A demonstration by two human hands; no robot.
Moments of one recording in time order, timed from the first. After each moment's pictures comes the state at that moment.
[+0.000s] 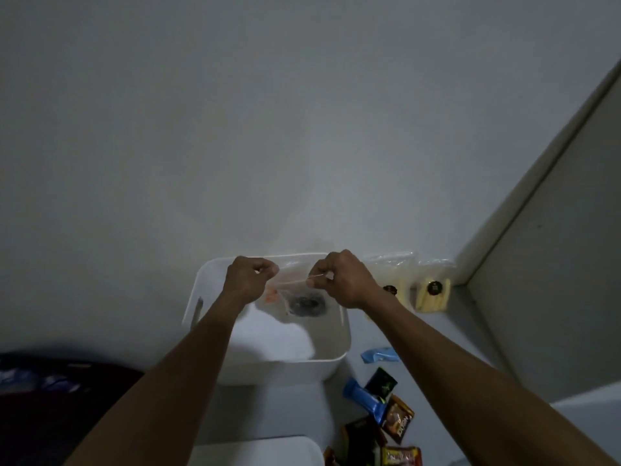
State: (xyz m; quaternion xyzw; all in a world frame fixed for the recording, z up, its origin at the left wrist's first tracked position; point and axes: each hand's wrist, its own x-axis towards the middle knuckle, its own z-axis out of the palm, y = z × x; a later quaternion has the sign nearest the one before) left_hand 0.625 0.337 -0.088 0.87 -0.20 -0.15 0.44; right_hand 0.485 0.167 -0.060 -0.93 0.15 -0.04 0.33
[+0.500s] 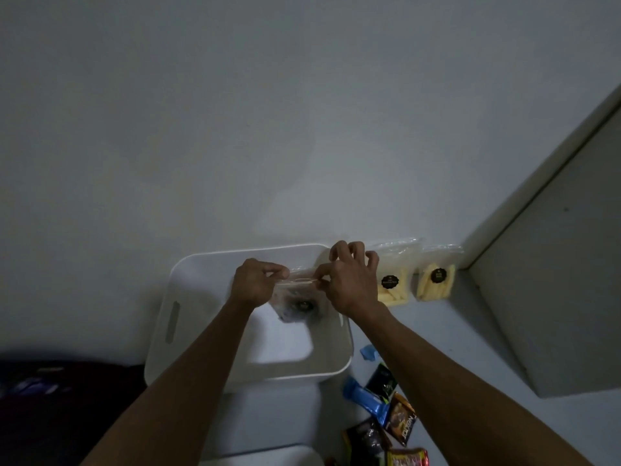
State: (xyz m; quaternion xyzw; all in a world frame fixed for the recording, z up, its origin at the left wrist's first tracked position) left_hand 0.645 0.295 -0.155 0.87 -0.23 -0.18 0.40; right_hand 0.503 0.157 -0.122 -0.96 0.24 -0.06 0.09
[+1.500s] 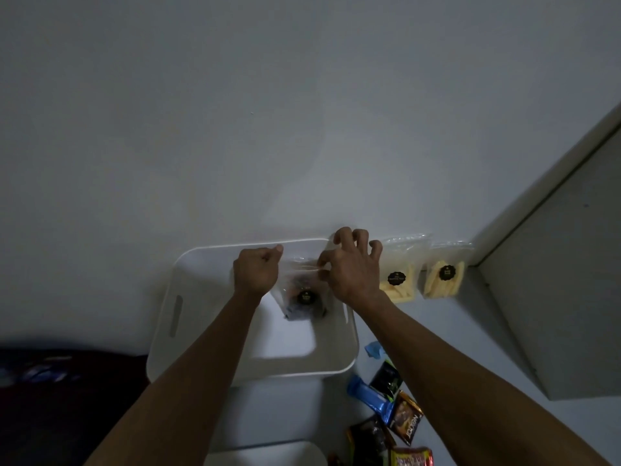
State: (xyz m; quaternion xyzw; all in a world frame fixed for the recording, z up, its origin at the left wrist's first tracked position) left_hand 0.651 0.288 -0.162 0.89 -0.12 -0.10 0.43; right_hand 0.519 0.153 -0.126 -0.96 0.25 -0.06 0.07
